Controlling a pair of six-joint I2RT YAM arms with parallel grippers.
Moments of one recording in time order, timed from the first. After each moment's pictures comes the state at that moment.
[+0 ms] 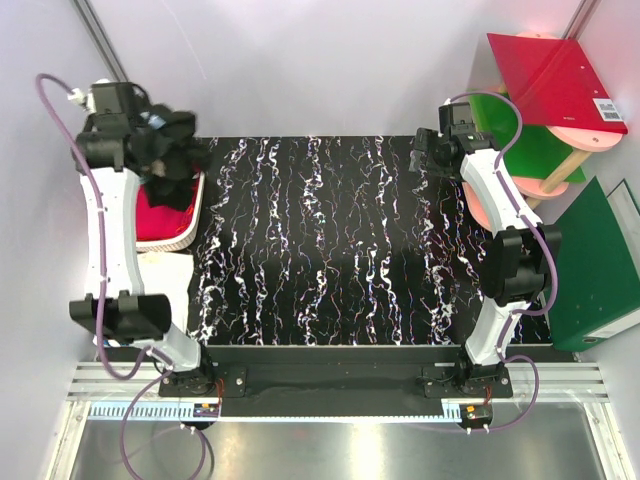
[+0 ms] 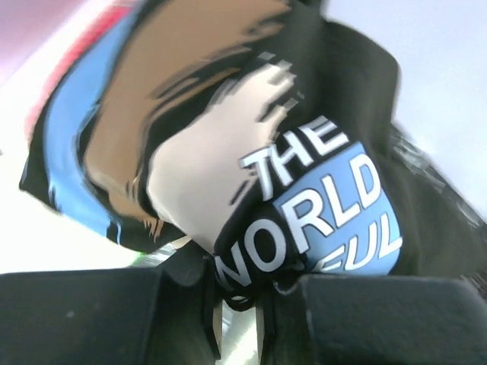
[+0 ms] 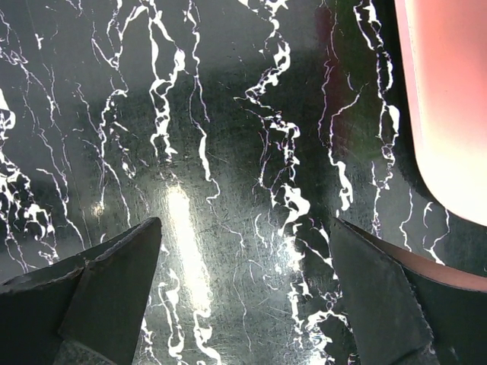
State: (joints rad) left arm 0.14 1.61 2.02 -1.08 -0.20 -0.59; right arm 0.14 1.87 1.80 -0.78 0.11 0.30
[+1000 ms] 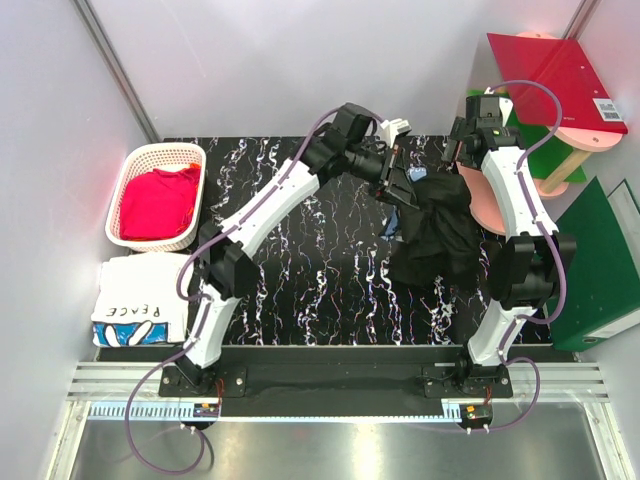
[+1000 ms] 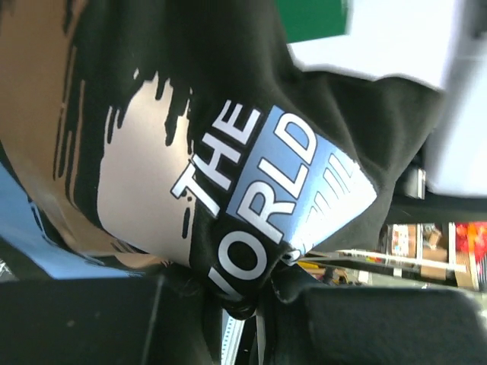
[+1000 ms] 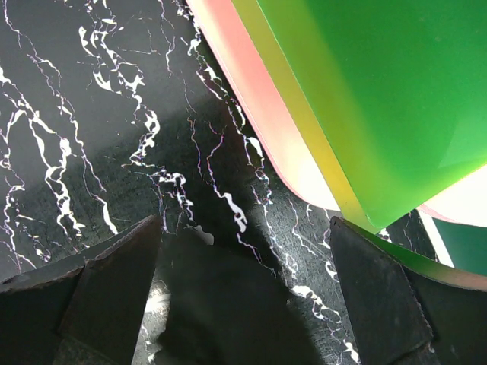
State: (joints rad) left arm -0.72 2.20 2.39 -0.75 0.99 -0.78; right arm 0.04 1.83 1.84 -0.81 0.39 0.31
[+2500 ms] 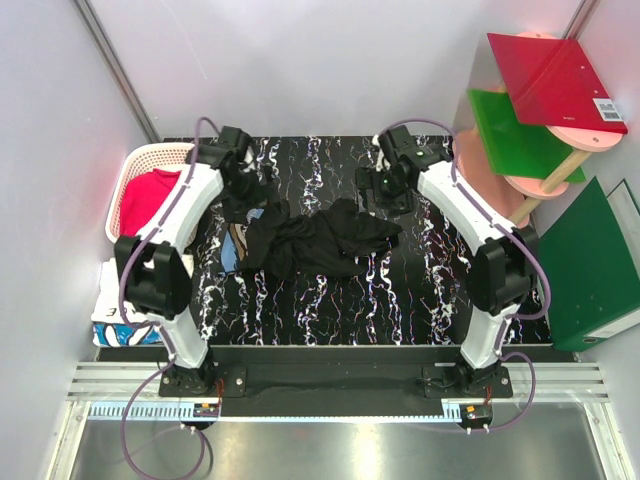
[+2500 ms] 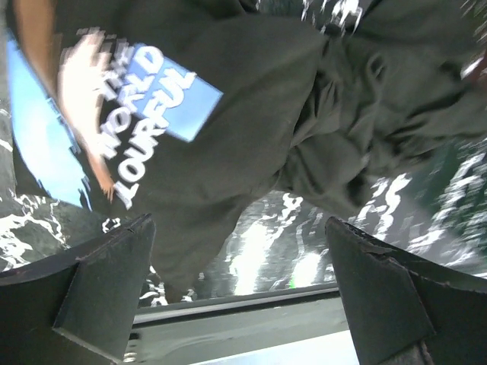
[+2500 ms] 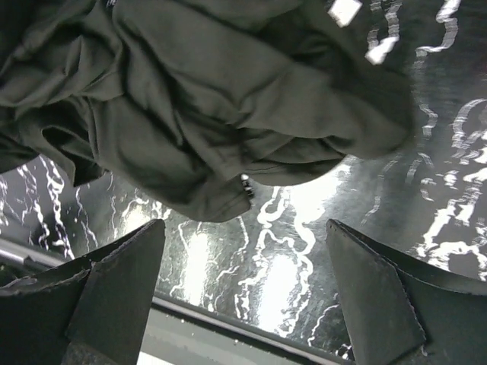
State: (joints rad) left arm -0.23 1.75 1.66 -1.08 0.17 -0.54; right arm 0.42 1.83 1.73 -0.97 -0.14 0.32
